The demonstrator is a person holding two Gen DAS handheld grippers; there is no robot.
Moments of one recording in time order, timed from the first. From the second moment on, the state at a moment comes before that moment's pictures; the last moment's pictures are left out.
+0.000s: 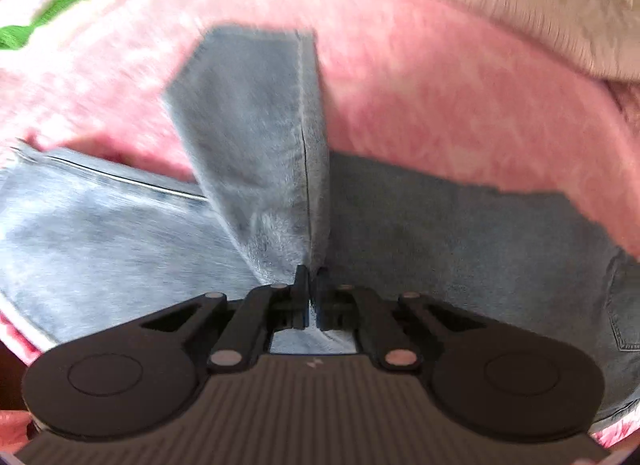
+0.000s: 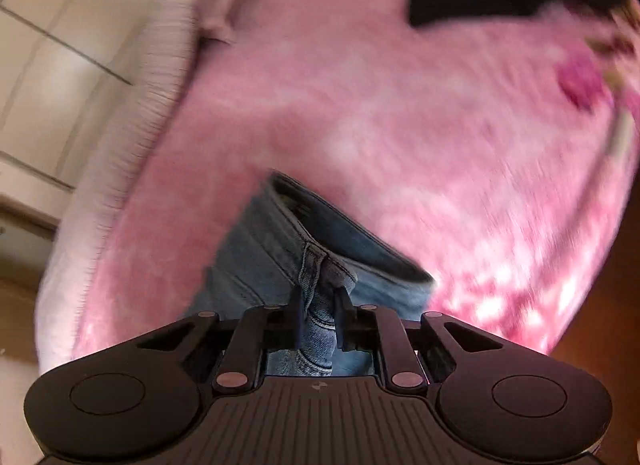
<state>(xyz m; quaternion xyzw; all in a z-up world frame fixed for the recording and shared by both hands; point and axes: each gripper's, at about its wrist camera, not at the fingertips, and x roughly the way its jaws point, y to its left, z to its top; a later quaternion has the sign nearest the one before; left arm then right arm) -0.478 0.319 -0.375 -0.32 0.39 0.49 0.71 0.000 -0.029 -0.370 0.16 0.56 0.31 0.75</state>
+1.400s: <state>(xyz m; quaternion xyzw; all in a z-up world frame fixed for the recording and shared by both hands) -0.668 0.445 -0.410 -0.30 0.37 0.56 0.67 -0.179 0.275 -0.378 -0.11 0.56 0.48 0.67</state>
